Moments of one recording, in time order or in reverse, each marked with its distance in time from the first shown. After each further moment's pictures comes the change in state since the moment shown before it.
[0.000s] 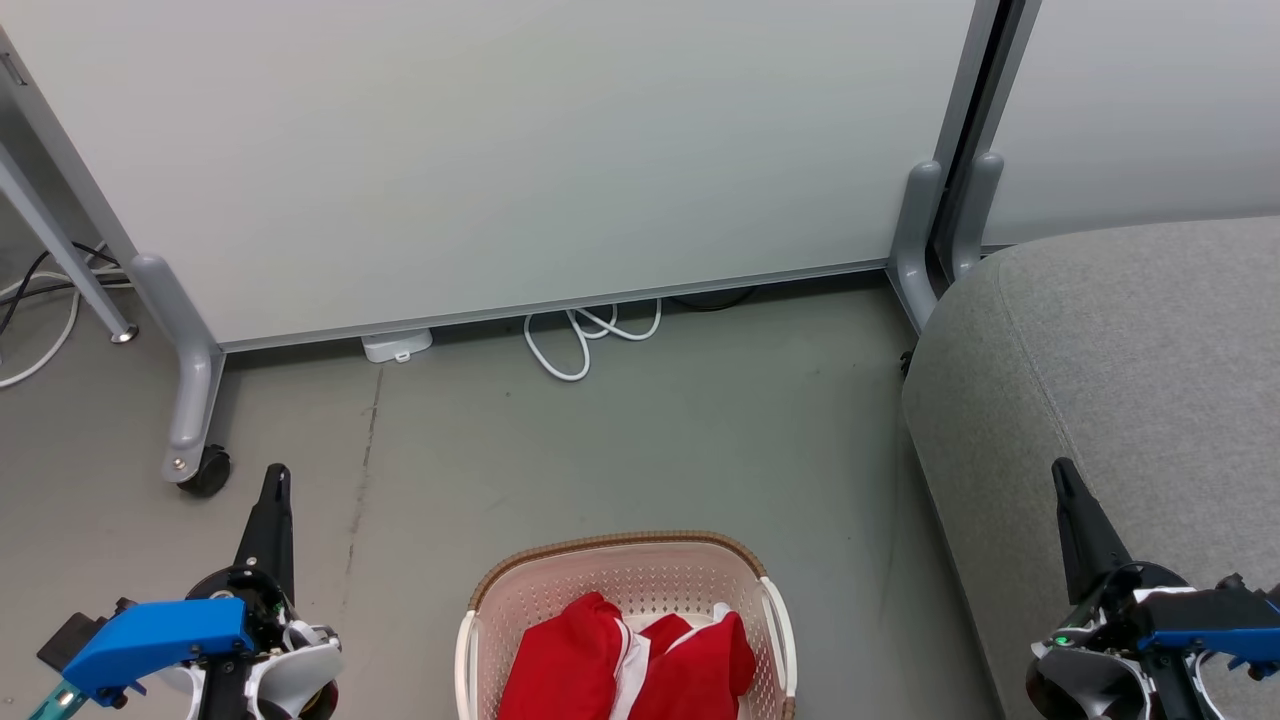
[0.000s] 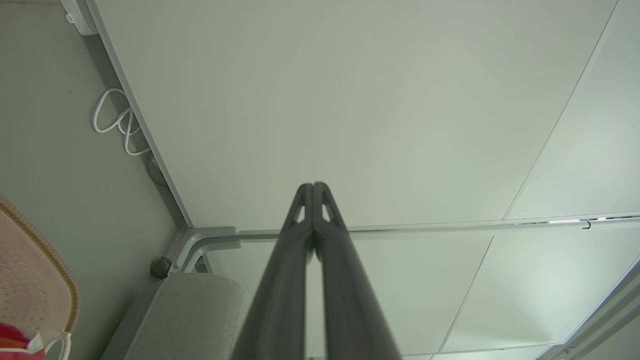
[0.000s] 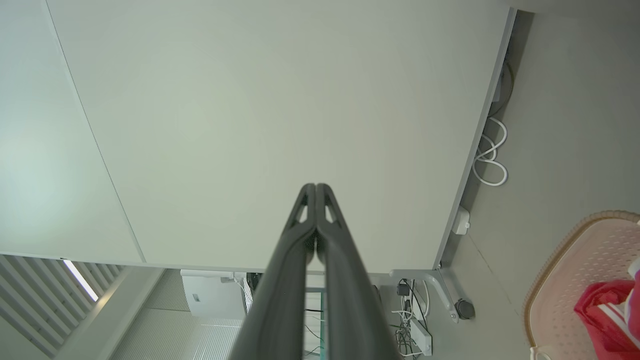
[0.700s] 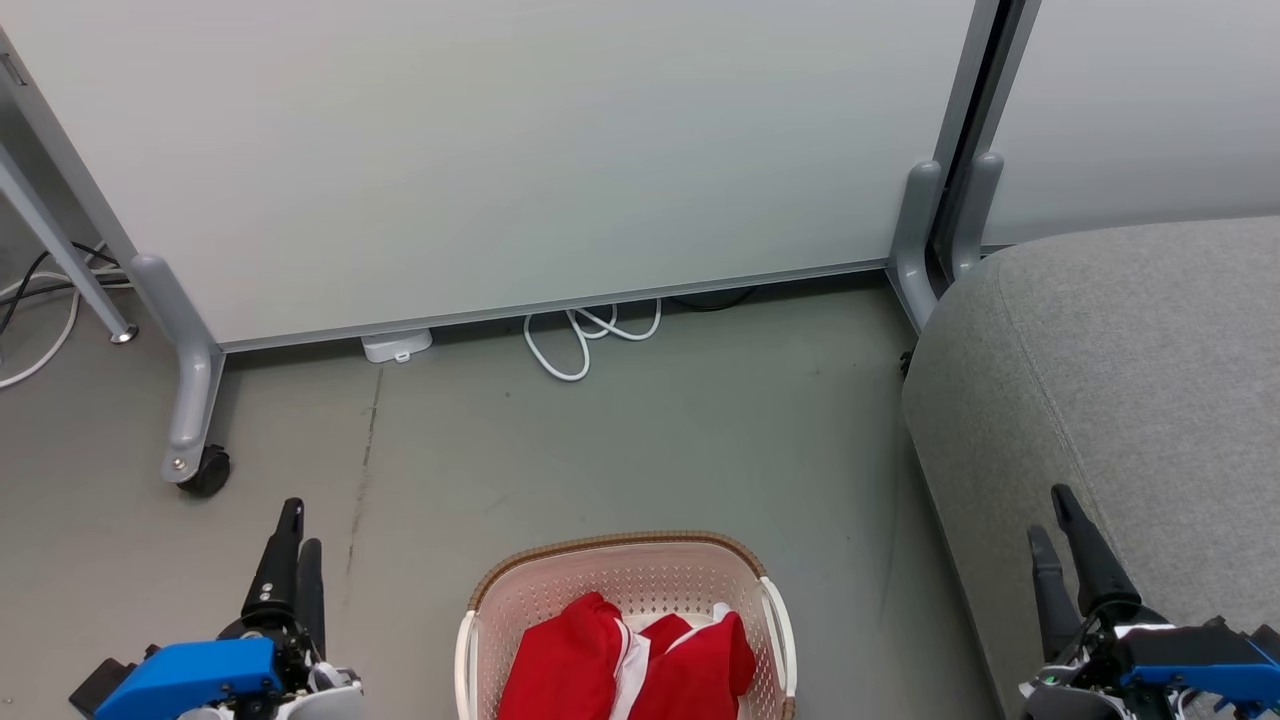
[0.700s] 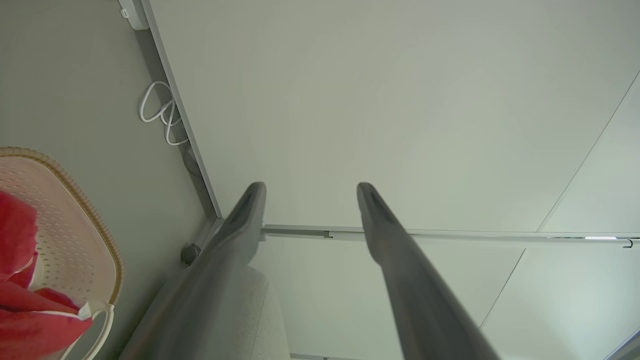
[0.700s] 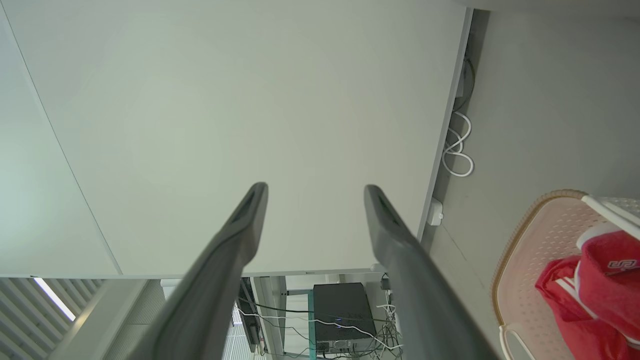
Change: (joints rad) left arm 0.049 -0.010 -0.022 0.046 0.004 0.000 -0.024; right arm 0.046 0.009 0.017 0.034 -0.005 -0.002 -0.021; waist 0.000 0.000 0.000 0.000
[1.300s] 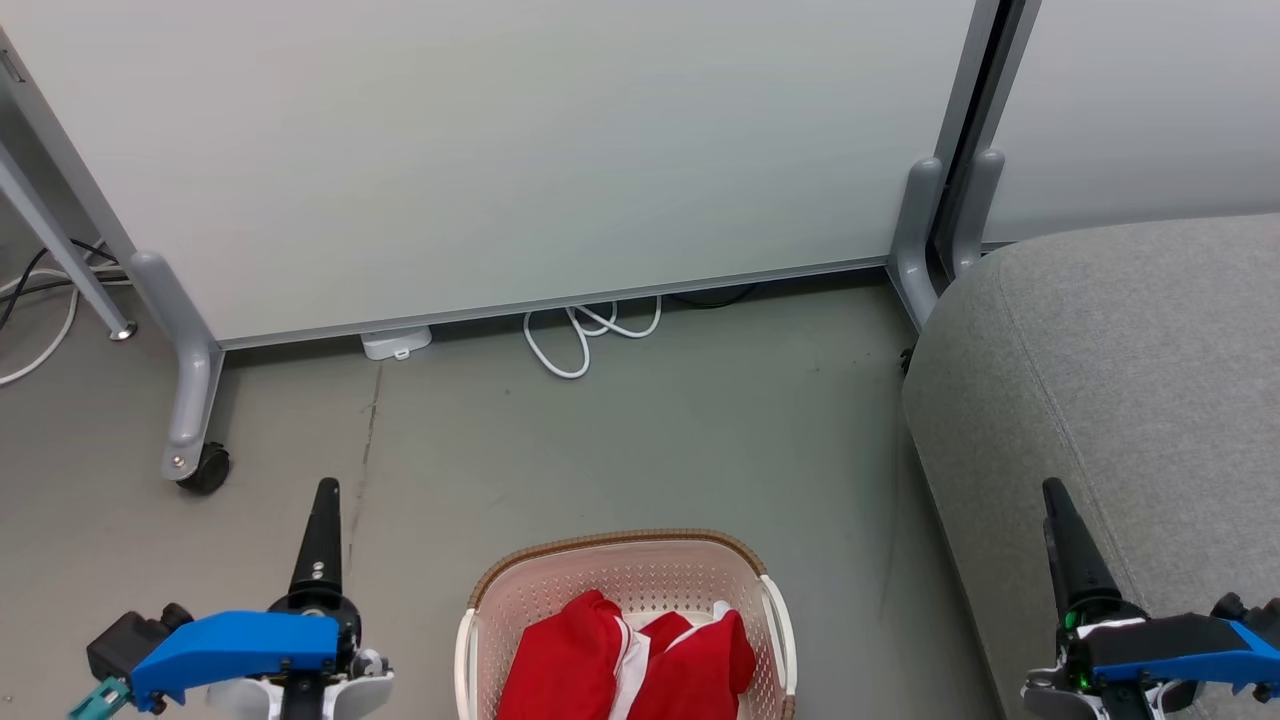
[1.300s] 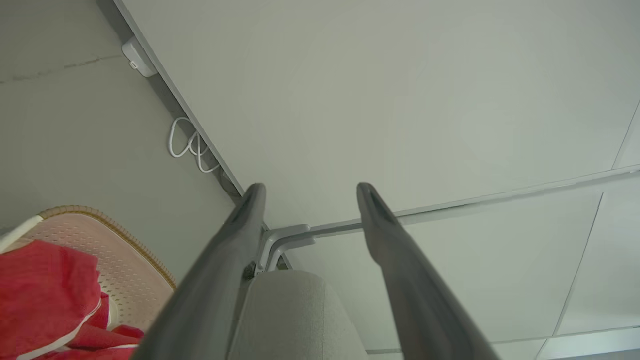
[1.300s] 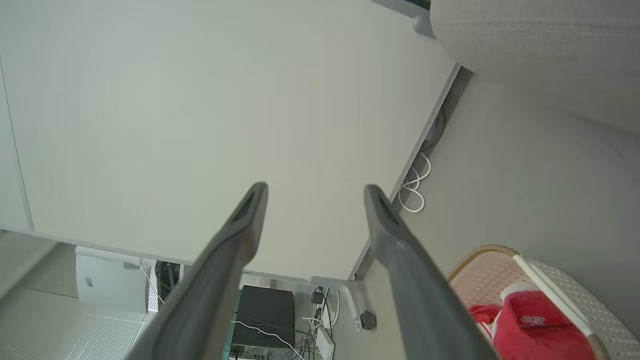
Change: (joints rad) left arm -0.020 0.000 -0.071 -0.015 0.271 0.036 -0.081; right arm -0.001 0.000 0.013 -0.017 -0.311 0.000 -0.084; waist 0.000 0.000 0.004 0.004
